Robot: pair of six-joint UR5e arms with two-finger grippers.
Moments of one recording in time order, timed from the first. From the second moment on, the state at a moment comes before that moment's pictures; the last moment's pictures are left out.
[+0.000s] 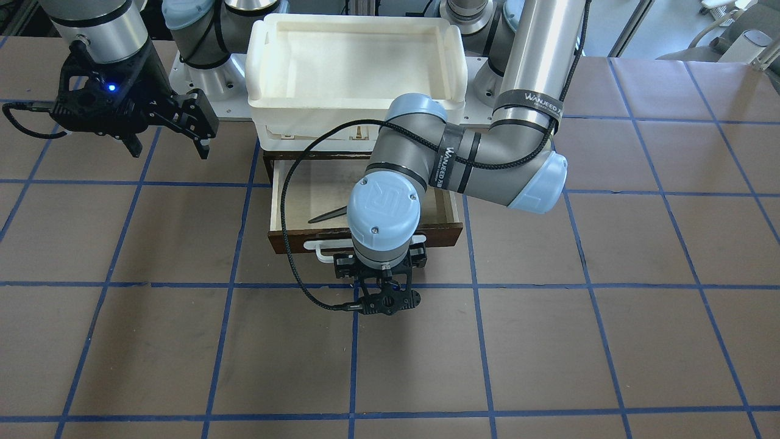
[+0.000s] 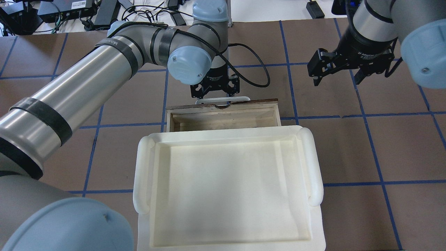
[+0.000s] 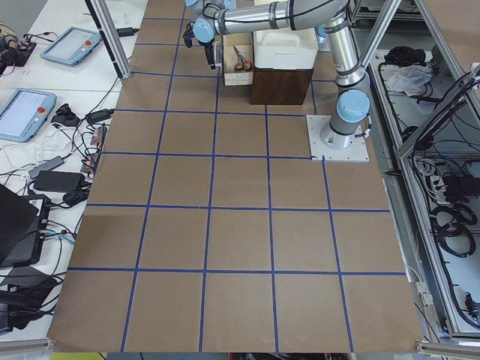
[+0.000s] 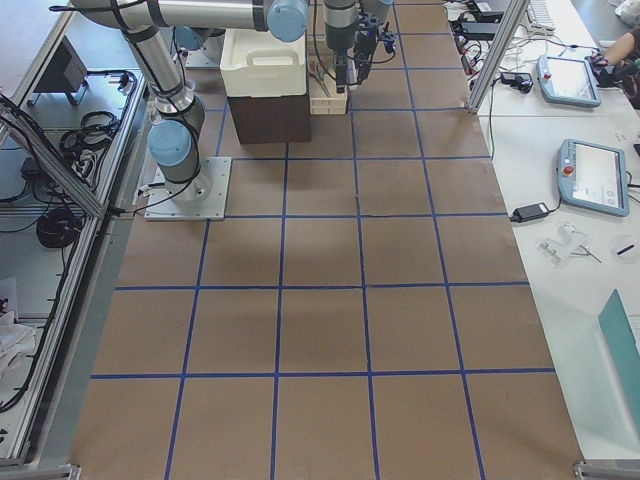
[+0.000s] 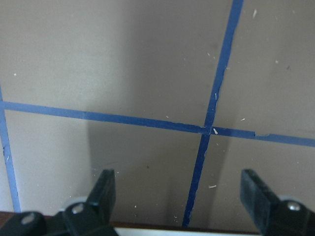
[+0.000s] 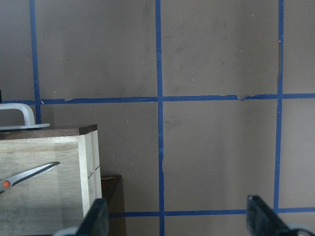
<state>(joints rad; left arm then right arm) -1.92 -2.09 -1.40 -1.37 1.57 -0.45 1.54 -1.64 1.66 -1.66 -1.57 -0.02</state>
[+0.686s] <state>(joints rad) -1.96 -1.96 -1.59 -1.36 1.59 -0.46 1.54 -1.64 1.66 -1.66 -1.62 -0.02</state>
